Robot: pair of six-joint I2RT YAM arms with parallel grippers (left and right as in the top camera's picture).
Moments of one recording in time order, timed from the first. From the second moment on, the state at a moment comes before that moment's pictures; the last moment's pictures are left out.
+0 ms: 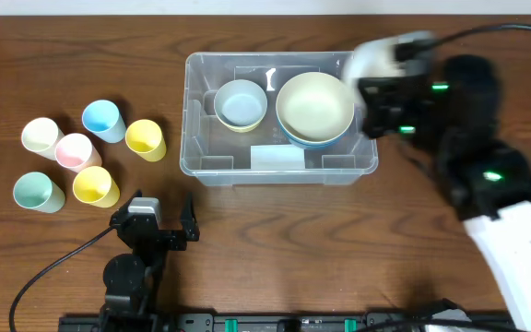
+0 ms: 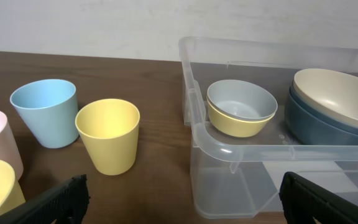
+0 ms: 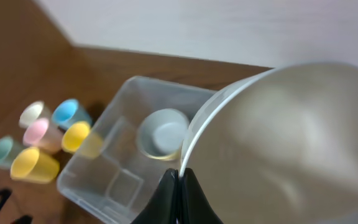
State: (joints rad) left arm -0.11 0.01 0.08 -0.26 0.00 -0.12; right arm 0.36 1.26 1.34 -0.56 -0.24 0.23
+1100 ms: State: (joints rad) left arm -0.11 0.01 0.08 -0.26 0.00 -0.12; right arm 0.66 1.86 1.37 0.03 -0.19 0.21
